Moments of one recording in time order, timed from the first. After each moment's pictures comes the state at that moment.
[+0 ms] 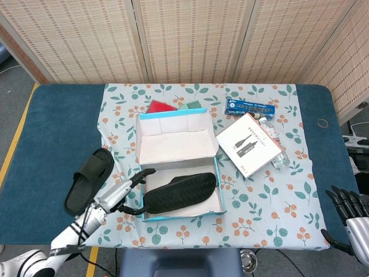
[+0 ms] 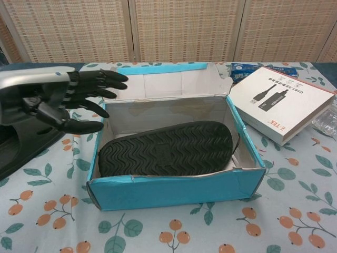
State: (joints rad) left arm -0.63 -1.25 -0.13 -1.89 1.35 0.85 -0.41; right arm -0.09 -0.93 -0.08 -1.68 -1.71 1.61 0.09
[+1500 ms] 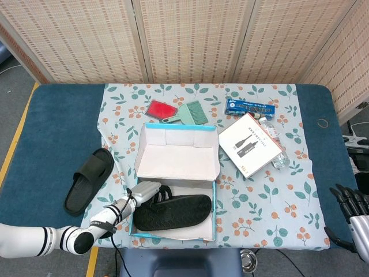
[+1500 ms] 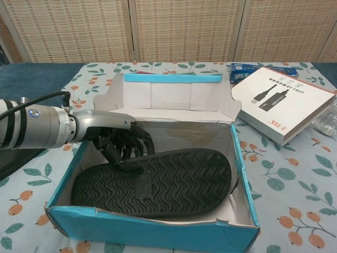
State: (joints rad) left arm -1.00 -1.41 -0.08 -1.74 0.75 0.62 0.09; right arm -0.08 -0.93 -0.07 -1.69 -1.68 1.60 0.08
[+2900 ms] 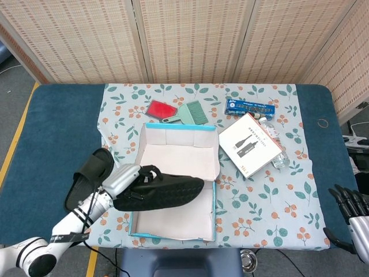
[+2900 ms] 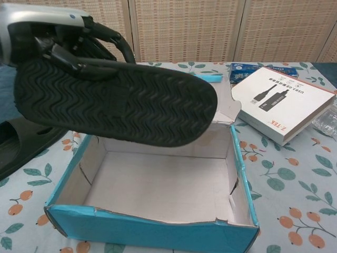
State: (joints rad) left arm -0.74 -1.09 -0.22 -2.06 1.16 0.87 -0.17; right arm -0.09 -0.93 -0.08 -1.69 -1.70 1.61 0.09
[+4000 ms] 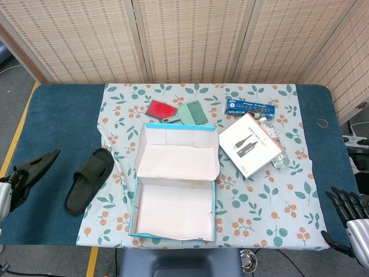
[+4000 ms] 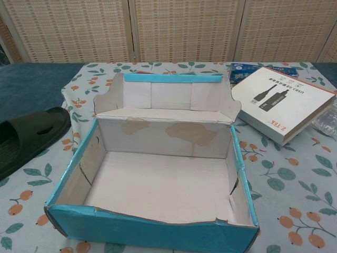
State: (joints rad) left arm -0.18 -1.30 -0.05 -1.14 1.44 1.61 -0.01; right arm -0.09 -0.92 -0.09 -1.69 -1.74 1.63 0.08
